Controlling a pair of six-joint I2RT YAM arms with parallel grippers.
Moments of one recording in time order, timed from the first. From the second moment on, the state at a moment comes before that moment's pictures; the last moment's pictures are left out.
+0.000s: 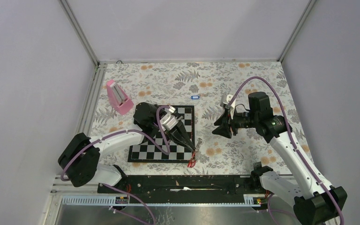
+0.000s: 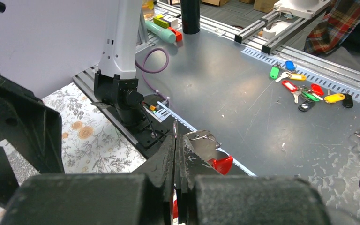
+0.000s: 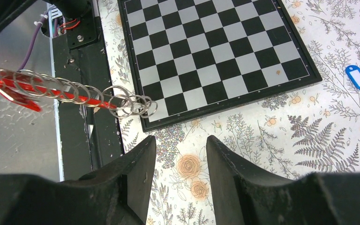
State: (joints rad) left arm -0.79 1.38 0.78 1.15 1.55 -0.44; right arm 0.34 0.95 0.90 -0.66 -0.91 -0.44
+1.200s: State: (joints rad) left arm -0.93 1.32 0.78 1.26 1.56 -0.77; right arm 0.34 0.96 0.90 -0.65 -0.91 -0.44
